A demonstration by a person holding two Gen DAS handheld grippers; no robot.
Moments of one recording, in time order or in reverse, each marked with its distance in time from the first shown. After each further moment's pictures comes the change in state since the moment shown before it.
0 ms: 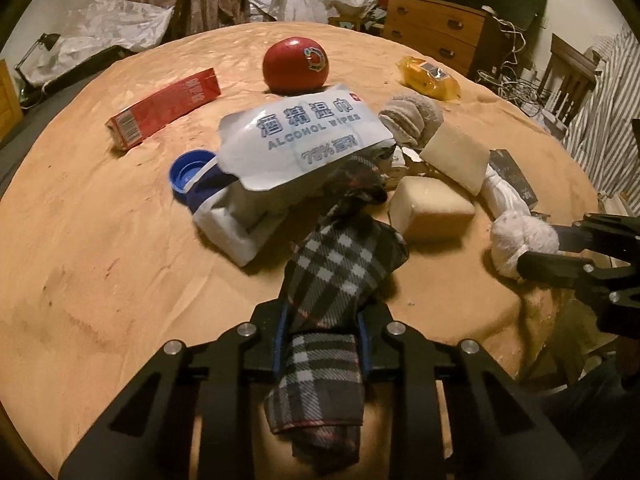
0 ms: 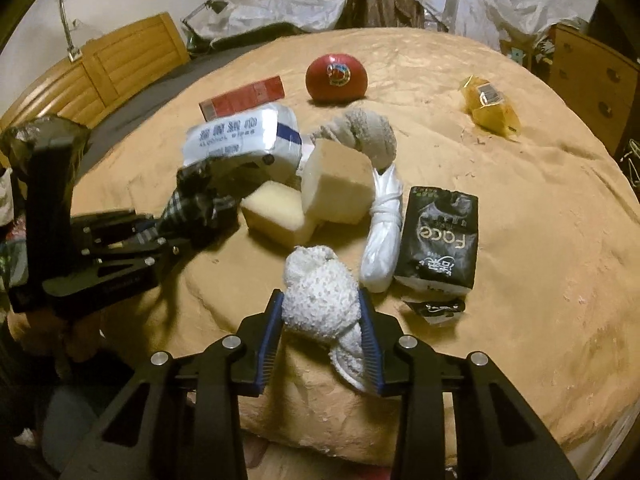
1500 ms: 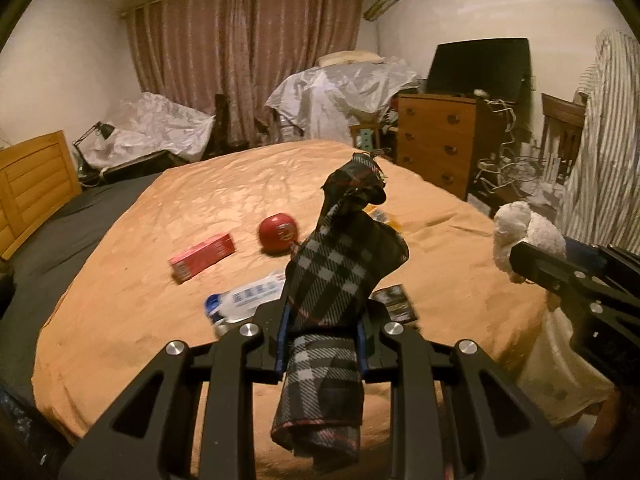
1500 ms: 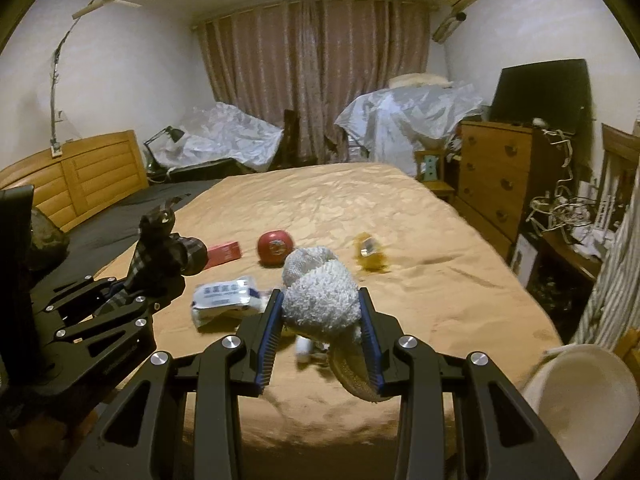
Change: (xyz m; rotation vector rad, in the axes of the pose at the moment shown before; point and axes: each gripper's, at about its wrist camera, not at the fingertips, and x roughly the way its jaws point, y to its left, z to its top) left arm -0.159 -0.140 0.029 0.027 -0.391 0.180; right arm -0.229 0.020 -0.032 0.093 -0.494 -0.249
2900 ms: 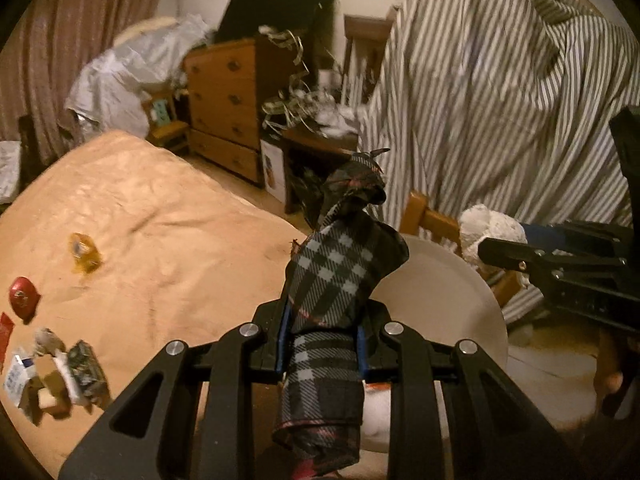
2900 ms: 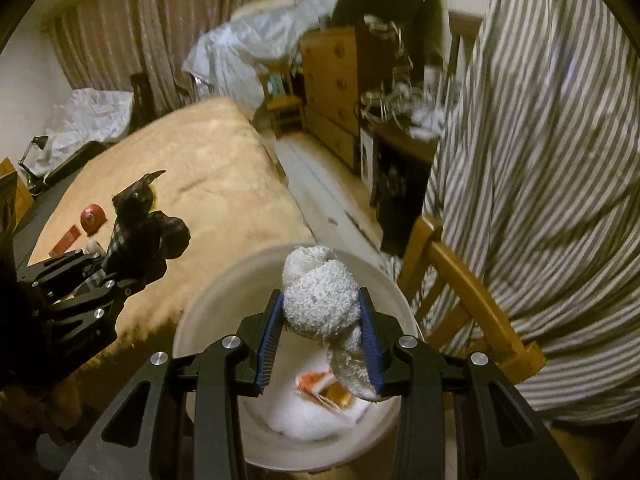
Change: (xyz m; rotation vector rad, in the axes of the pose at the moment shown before) left arm 0.044 -0.303 0.010 0.313 0.218 -0.593; right arm -0.116 -0.370 -0.060 0.302 0.331 -0.358
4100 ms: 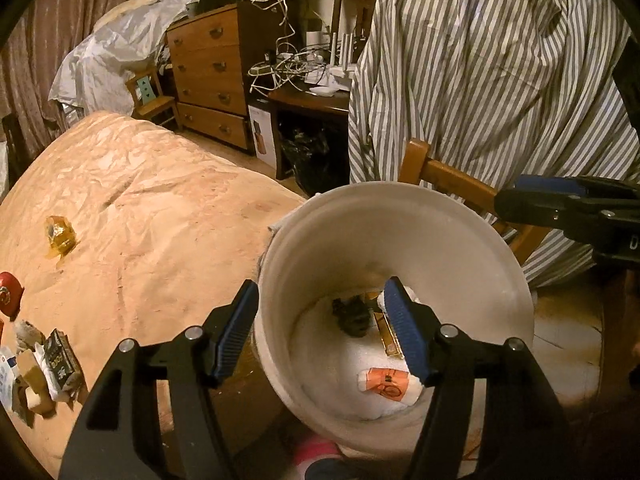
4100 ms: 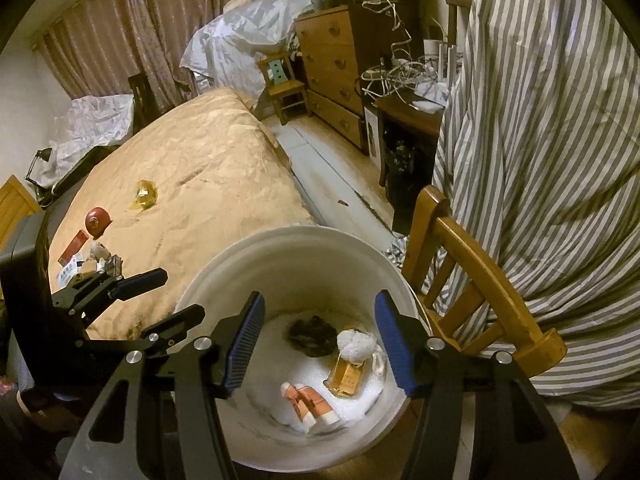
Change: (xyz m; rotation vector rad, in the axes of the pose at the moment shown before) left arm 0.035 -0.008 -0.017 0.031 0.108 -0.001; right arm 0.013 0.006 -0.015 0.053 0.034 0.062
